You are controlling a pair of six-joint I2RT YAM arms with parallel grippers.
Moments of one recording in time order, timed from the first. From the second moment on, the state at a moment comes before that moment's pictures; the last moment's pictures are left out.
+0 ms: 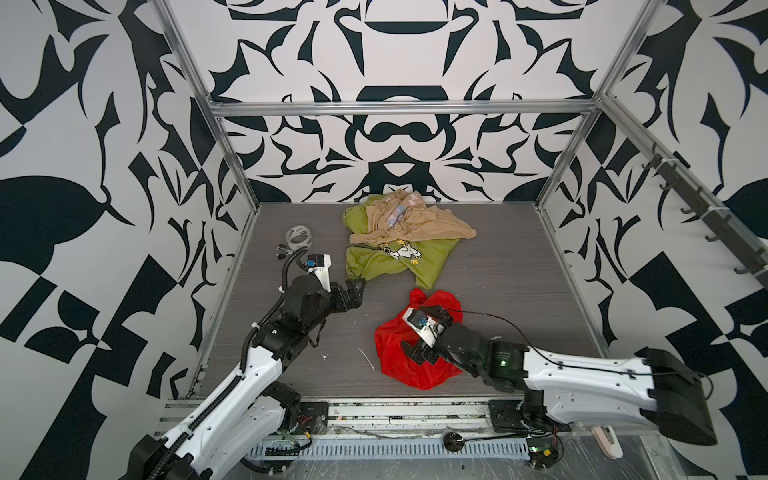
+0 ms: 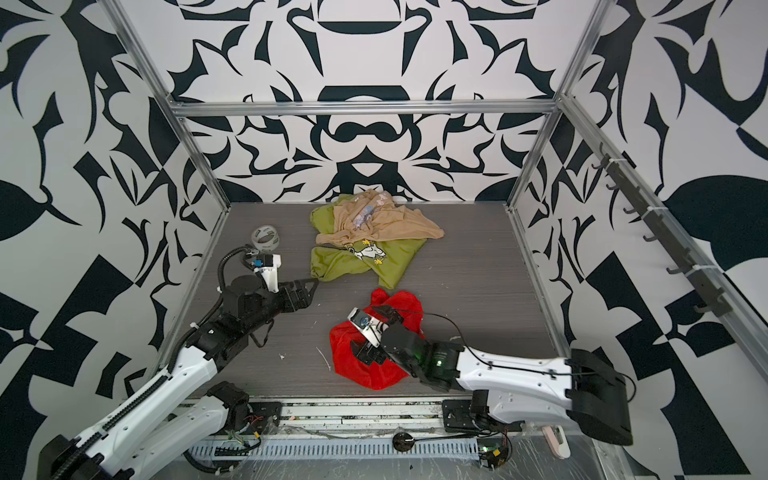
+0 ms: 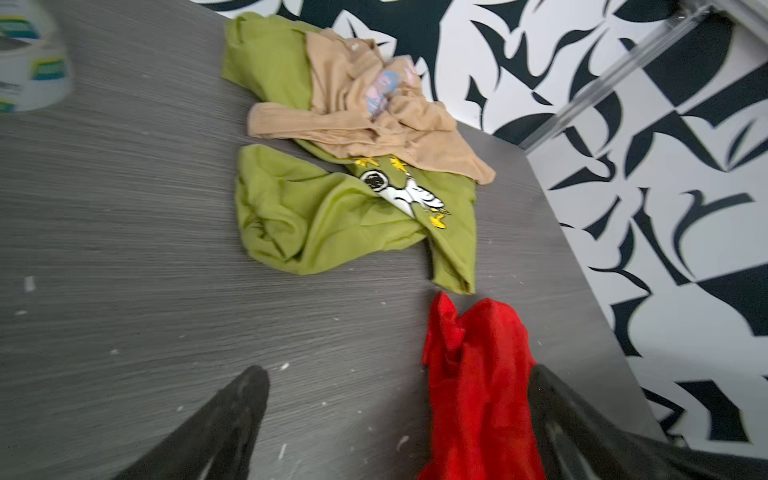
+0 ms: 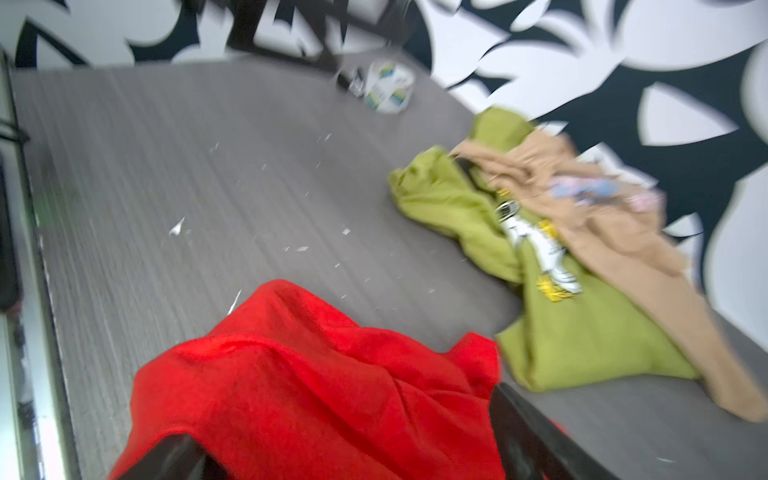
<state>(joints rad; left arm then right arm) -0.49 0.81 0.52 -0.13 0.04 -0.57 1.20 1.00 0.52 0.06 0.37 -0.08</state>
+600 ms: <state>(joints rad) -0.48 0.68 0.44 -0.07 -0.01 -0.44 1.03 0.96 0.77 -0.54 -0.01 -0.03</state>
